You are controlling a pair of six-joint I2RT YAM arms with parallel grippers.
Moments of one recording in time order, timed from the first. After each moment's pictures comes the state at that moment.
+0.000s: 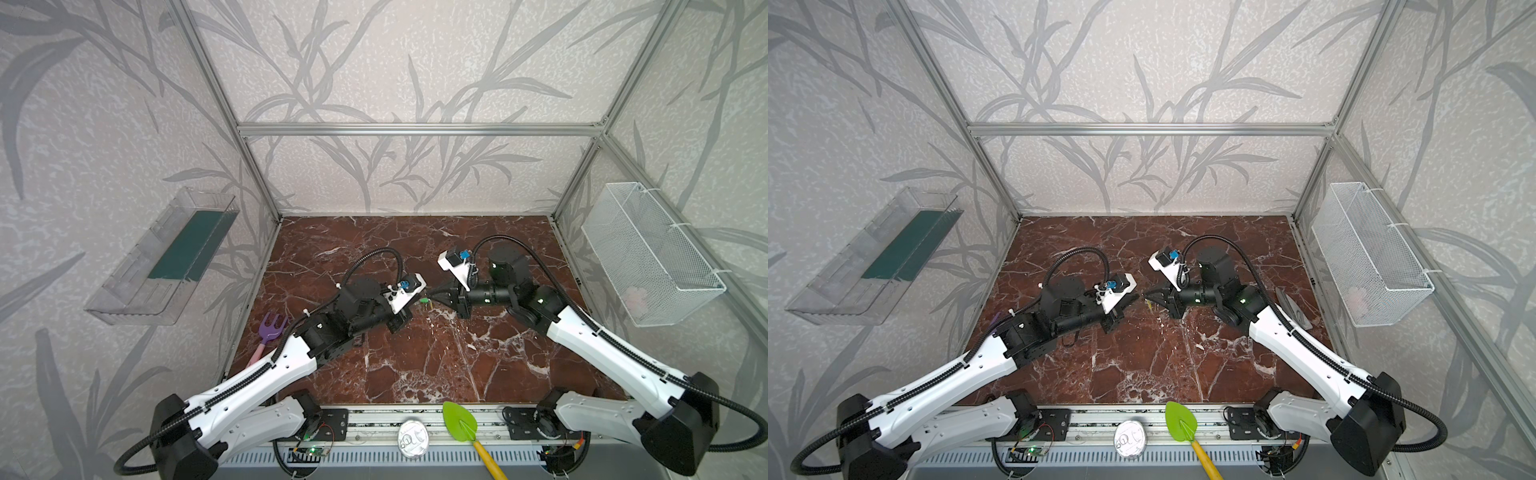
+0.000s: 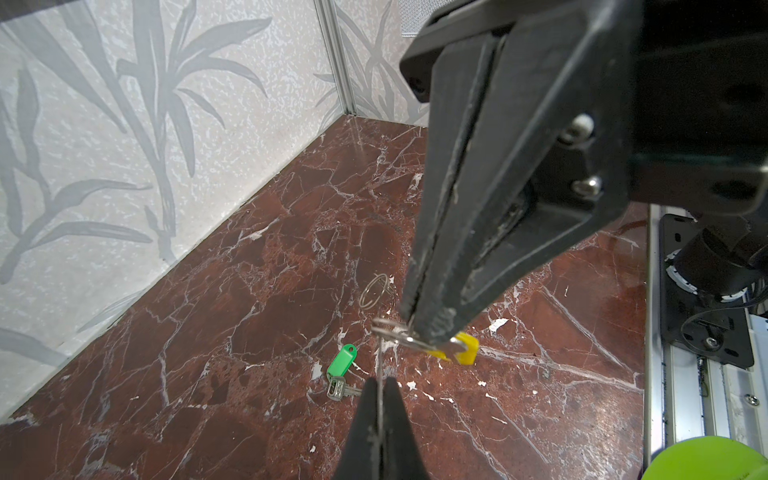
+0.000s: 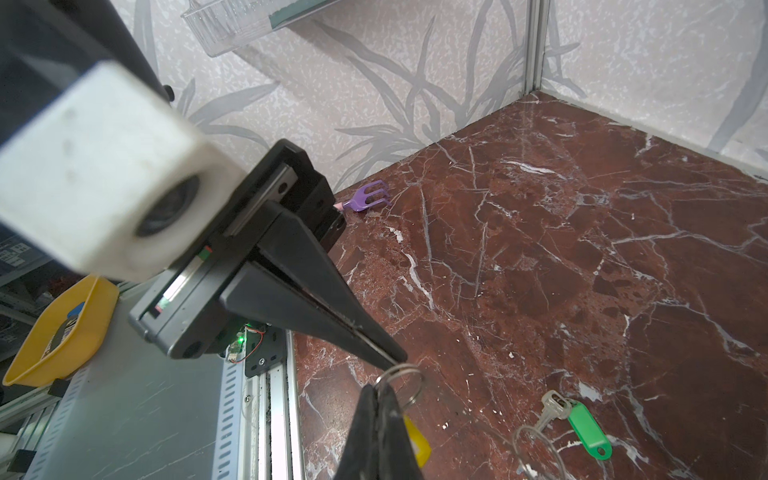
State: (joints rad) left arm -0.81 1.00 0.83 -0.20 0.16 0.23; right arm 0.64 1.19 1.01 -0.27 -0.69 0.04
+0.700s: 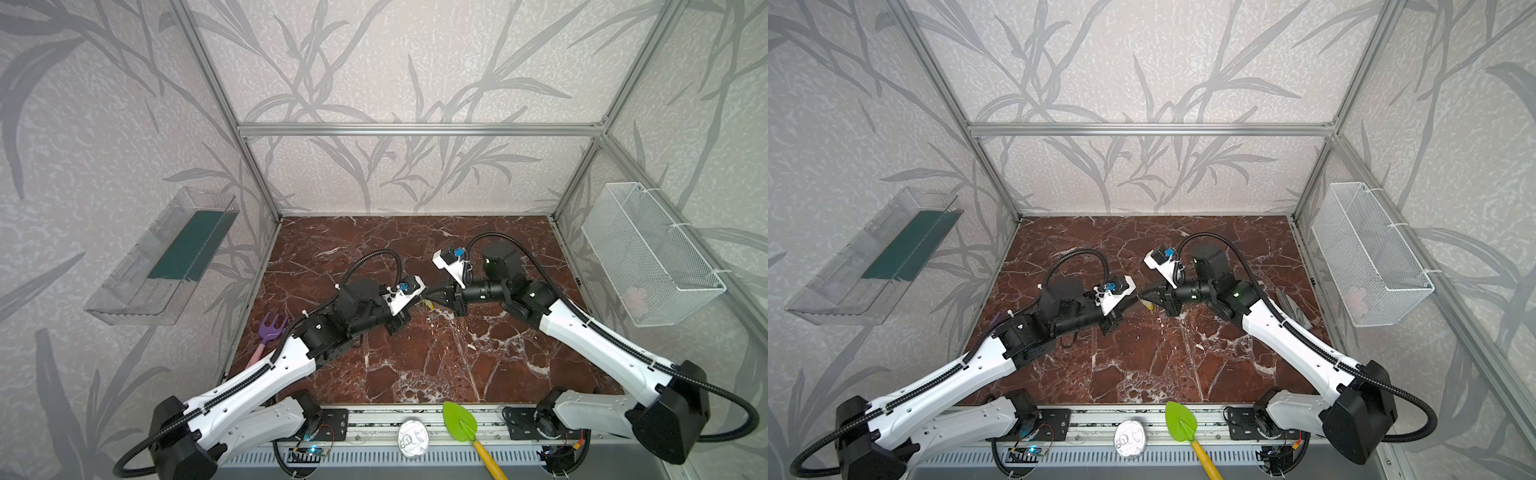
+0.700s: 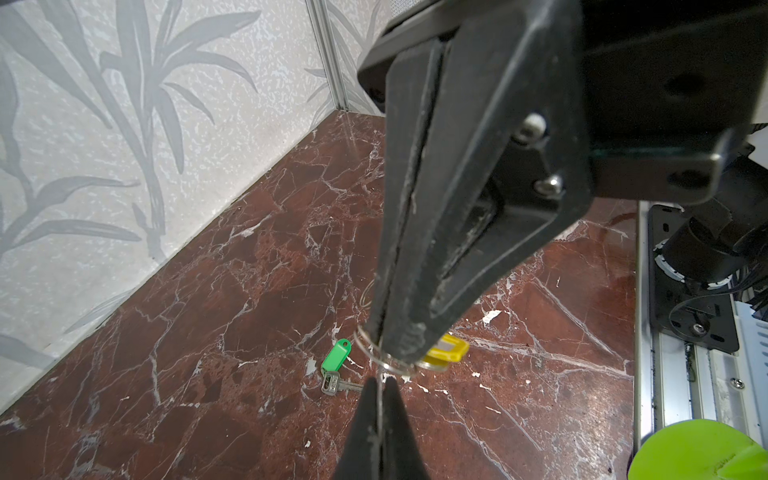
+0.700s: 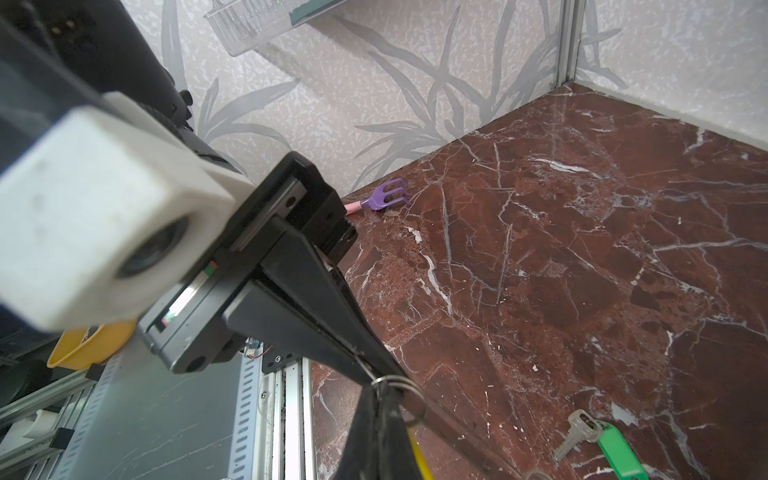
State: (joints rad) left arm -0.80 0.99 0.82 -0.21 0.18 0.24; right arm 0.64 1.25 1.04 -0.25 -0.75 0.04
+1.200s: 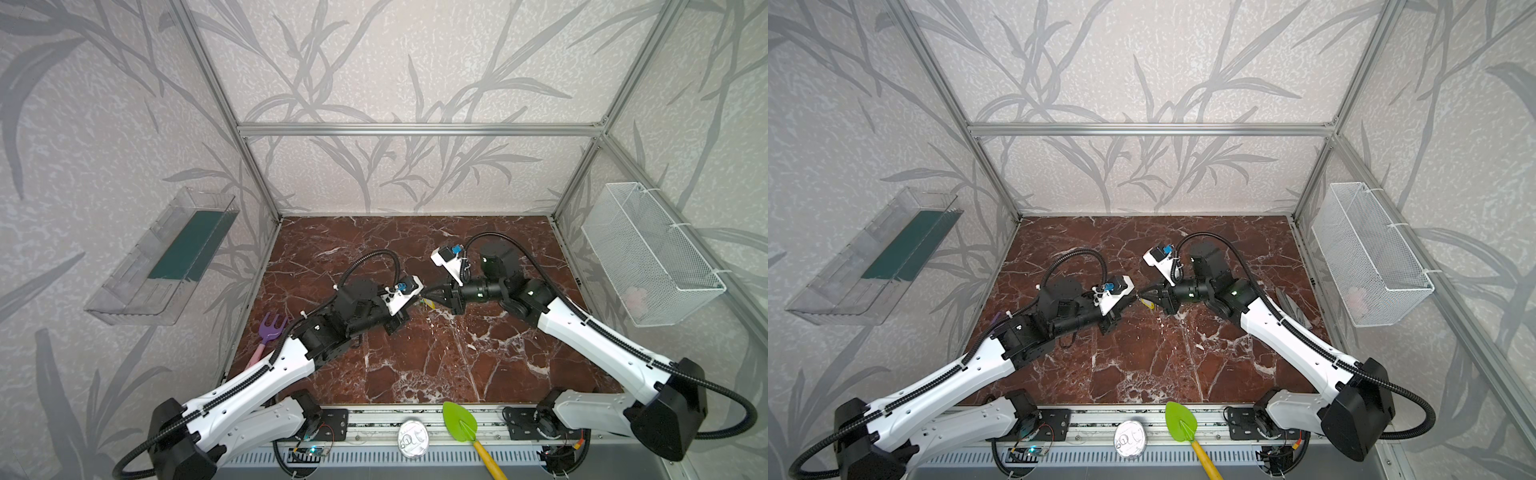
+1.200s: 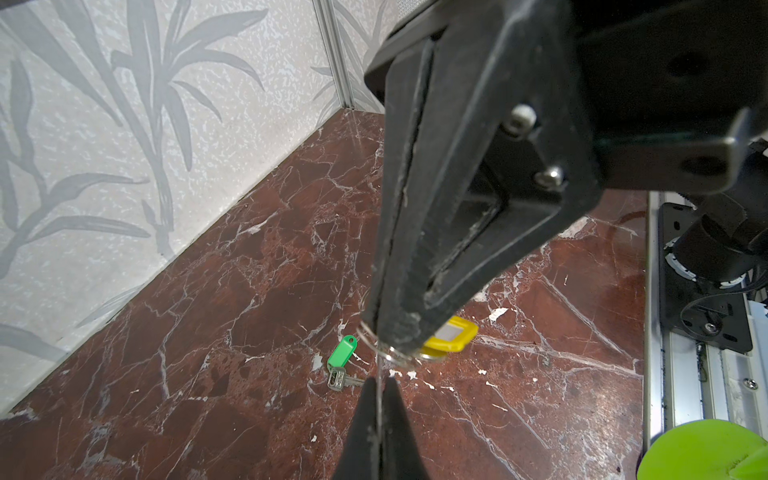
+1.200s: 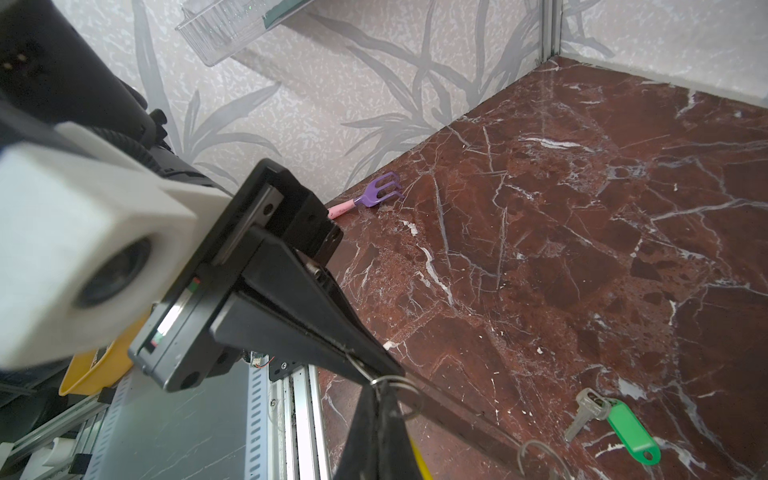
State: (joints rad) left arm -0.79 0.98 0.80 -0.20 0.18 0.25; right arm 0.64 1.27 1.07 -0.28 -0.71 0.12
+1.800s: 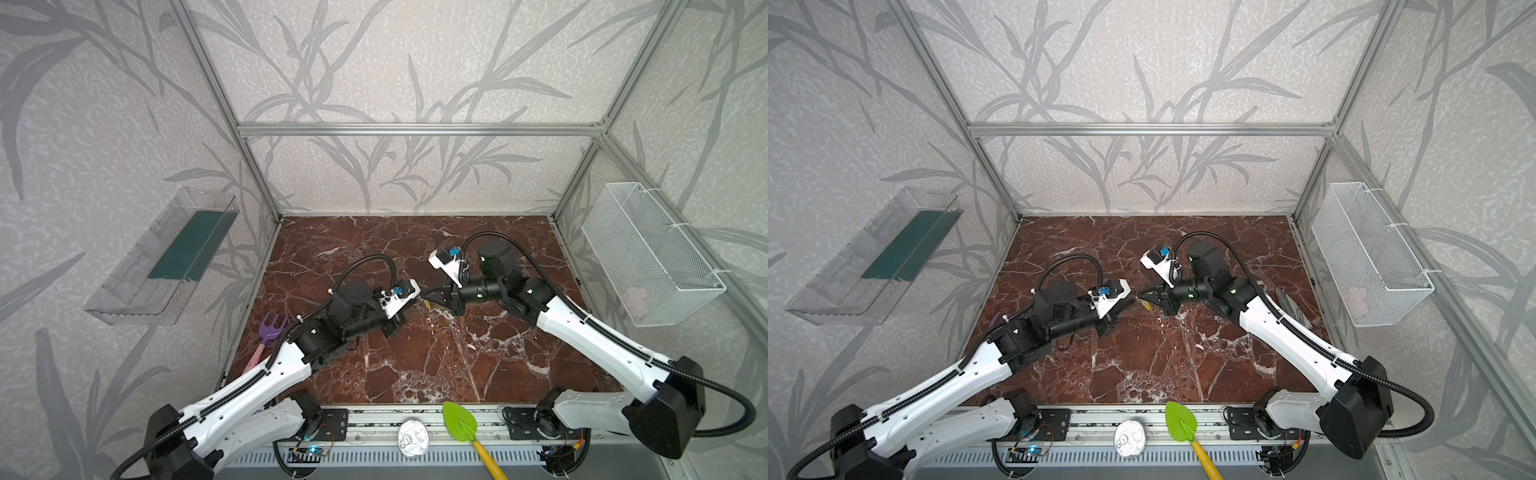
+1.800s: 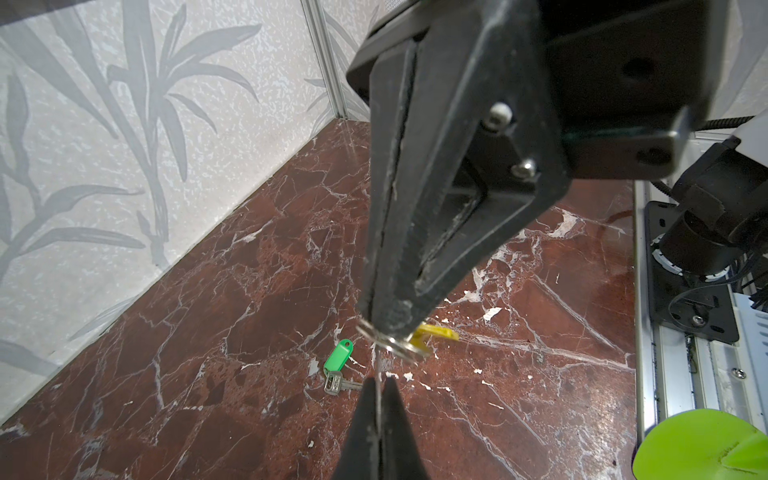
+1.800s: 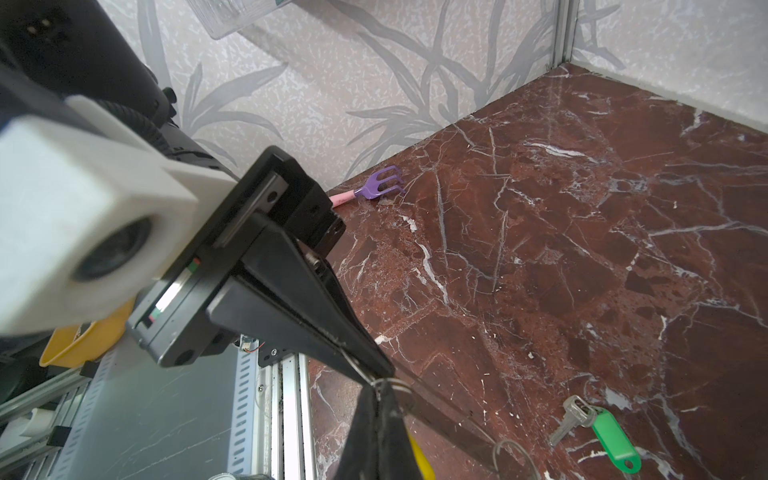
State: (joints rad) left arm -0.78 0.94 0.75 -0.18 0.23 0.26; right arm 0.65 1.28 1.09 -0.32 -0.71 0.01
